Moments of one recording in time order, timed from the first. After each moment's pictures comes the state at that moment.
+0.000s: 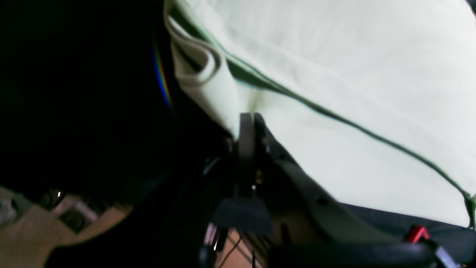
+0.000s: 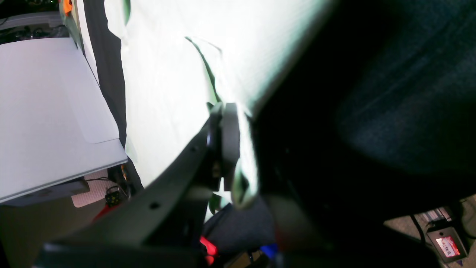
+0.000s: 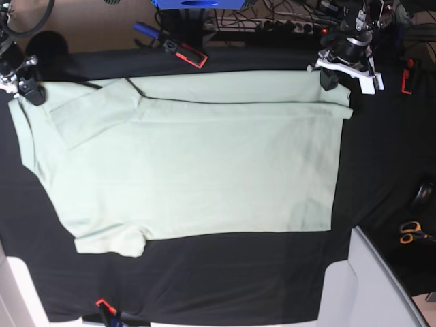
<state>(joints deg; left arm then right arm) 36.9 -19.9 -4.7 88.9 -47.3 -0.1 10.1 -24.7 16.8 31.1 69.1 78.5 16.7 -43.1</state>
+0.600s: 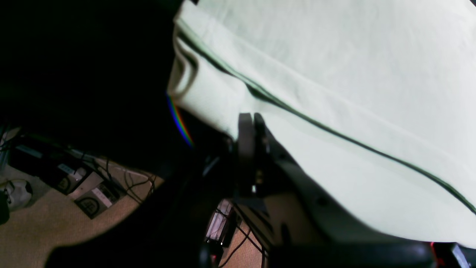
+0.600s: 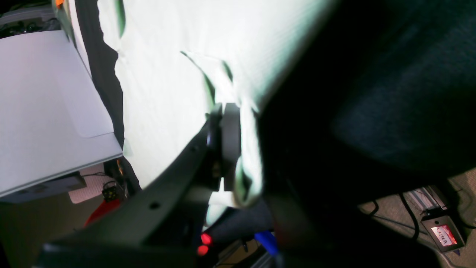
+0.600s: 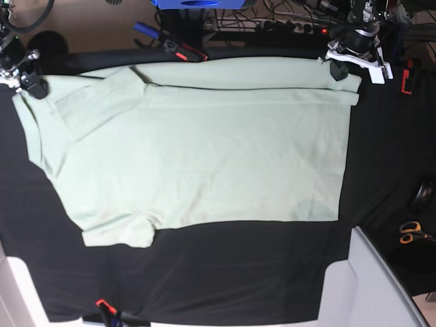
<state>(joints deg) 39.7 -19.3 -8.8 88.6 -47.3 -0.3 10.1 -26.0 16.8 30.8 69.2 78.4 16.7 -43.7</state>
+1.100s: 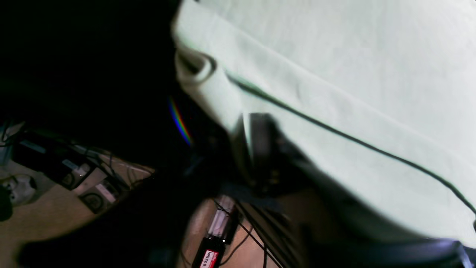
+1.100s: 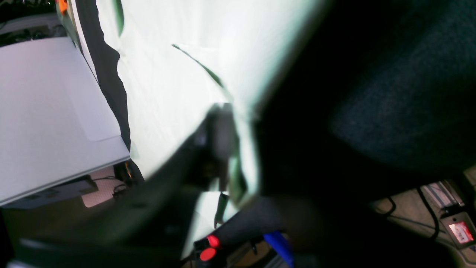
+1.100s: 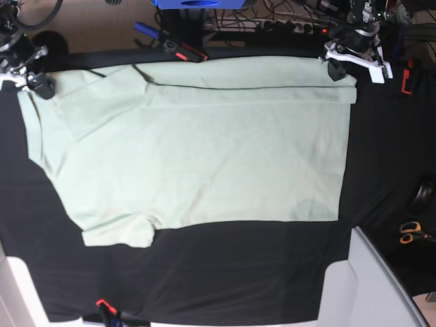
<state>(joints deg) 39.7 -19.4 -8.8 88.6 -47.2 0.3 10.5 -25.8 13.4 31.1 69.0 78.4 16.5 -42.9</state>
